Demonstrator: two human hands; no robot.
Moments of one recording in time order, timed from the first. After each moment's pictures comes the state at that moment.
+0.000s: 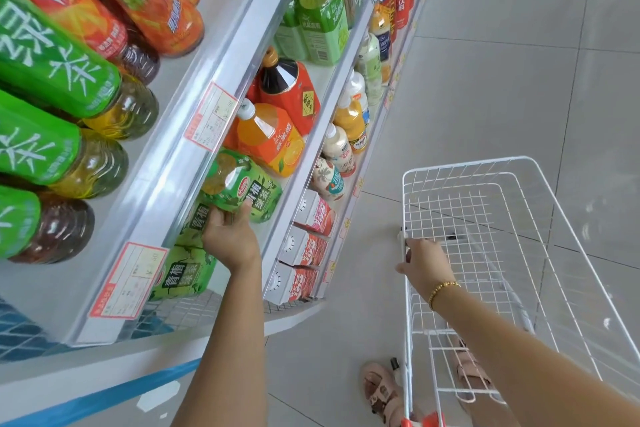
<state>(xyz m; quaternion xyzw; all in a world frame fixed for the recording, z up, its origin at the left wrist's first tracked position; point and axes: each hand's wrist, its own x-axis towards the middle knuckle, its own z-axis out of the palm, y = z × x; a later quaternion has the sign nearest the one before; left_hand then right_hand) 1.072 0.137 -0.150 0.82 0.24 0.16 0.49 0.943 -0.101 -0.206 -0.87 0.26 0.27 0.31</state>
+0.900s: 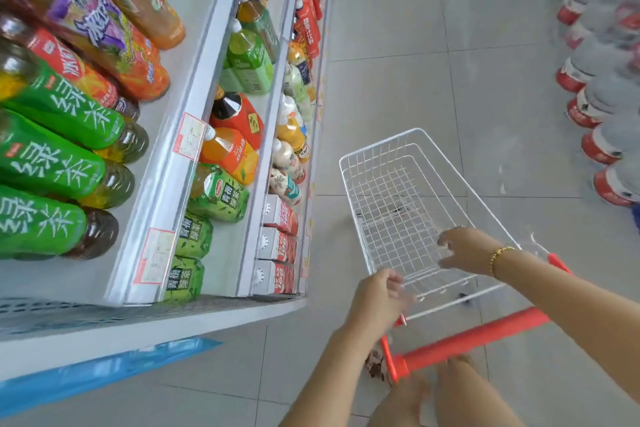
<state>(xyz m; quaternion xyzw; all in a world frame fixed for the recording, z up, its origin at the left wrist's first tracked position) 0.831 0.038 -0.090 0.80 -0.15 -0.46 0.35 0.783 -0.170 -0.107 -0.88 0.22 0.36 0.20</state>
